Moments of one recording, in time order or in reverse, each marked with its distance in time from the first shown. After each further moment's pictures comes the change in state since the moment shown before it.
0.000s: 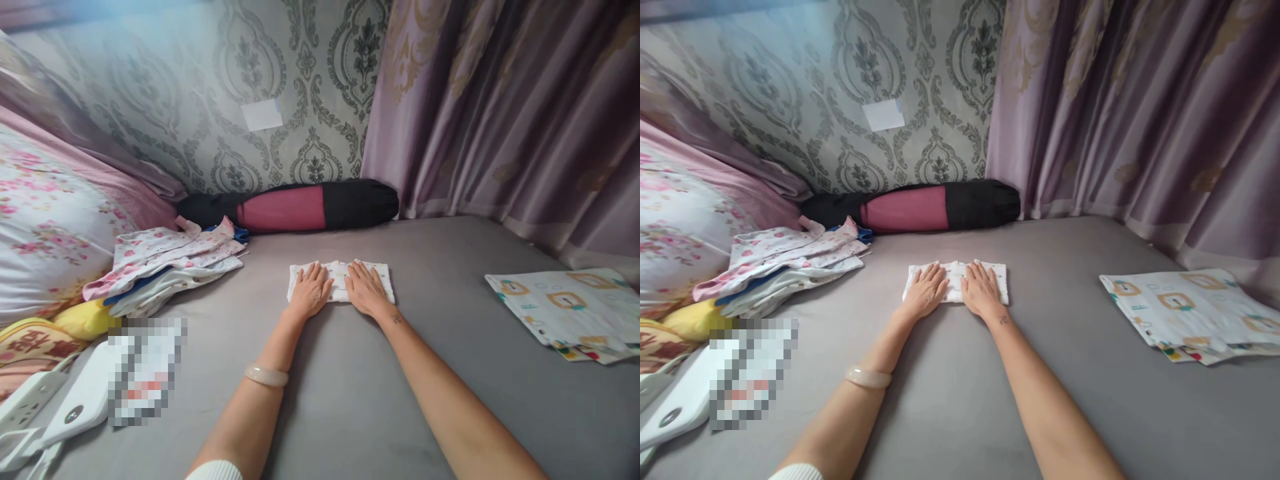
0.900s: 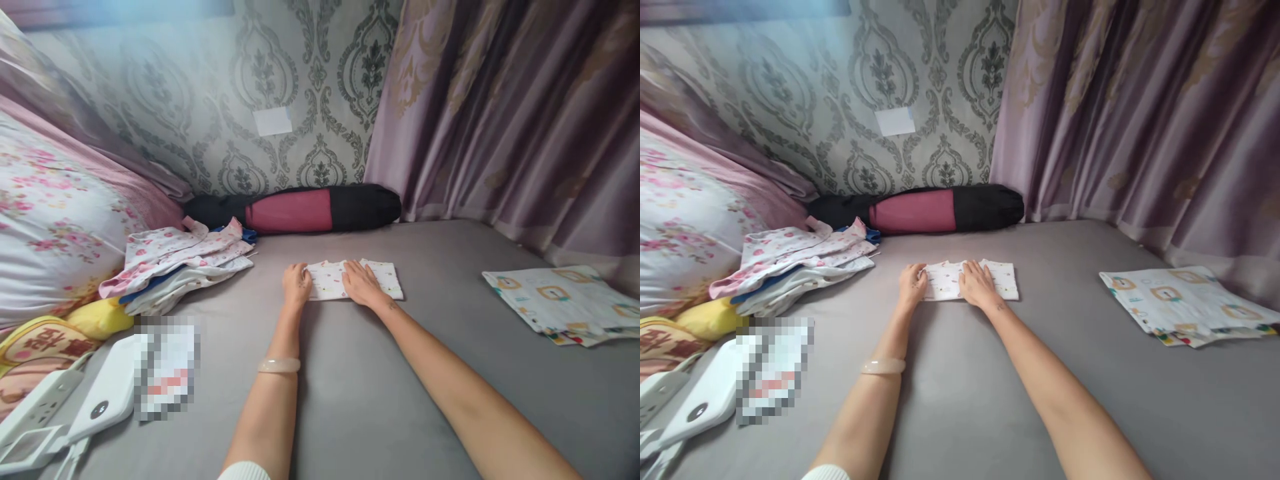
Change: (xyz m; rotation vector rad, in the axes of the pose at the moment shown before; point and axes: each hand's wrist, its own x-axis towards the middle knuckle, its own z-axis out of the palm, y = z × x) left_hand 0.000 -0.059 0.000 -0.366 0.342 -0.397; right_hand 0.014 -0.037 -0.006 0.036 -0.079 0.014
